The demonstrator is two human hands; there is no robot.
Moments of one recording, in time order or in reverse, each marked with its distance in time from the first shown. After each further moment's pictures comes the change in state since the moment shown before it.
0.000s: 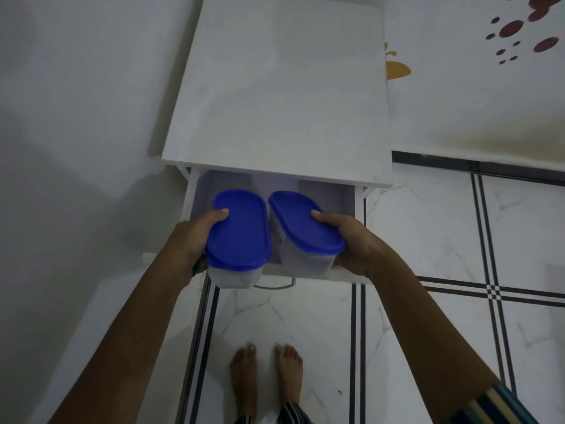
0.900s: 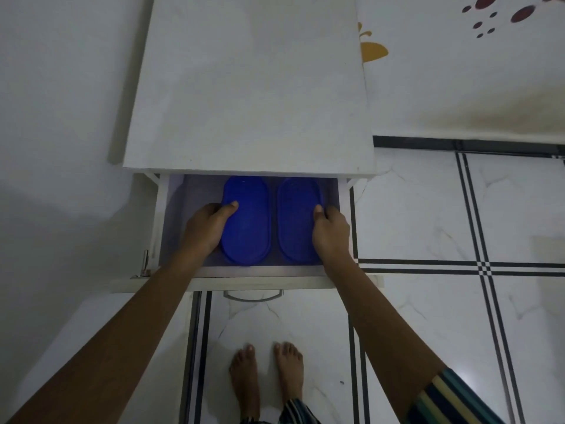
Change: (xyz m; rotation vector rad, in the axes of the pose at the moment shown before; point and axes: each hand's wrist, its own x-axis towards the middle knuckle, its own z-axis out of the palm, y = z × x) left_hand 0.076 -0.013 0.046 0.393 -0.061 0.203; right_hand 0.054 0.032 -0.005 -0.393 0.647 -0.451
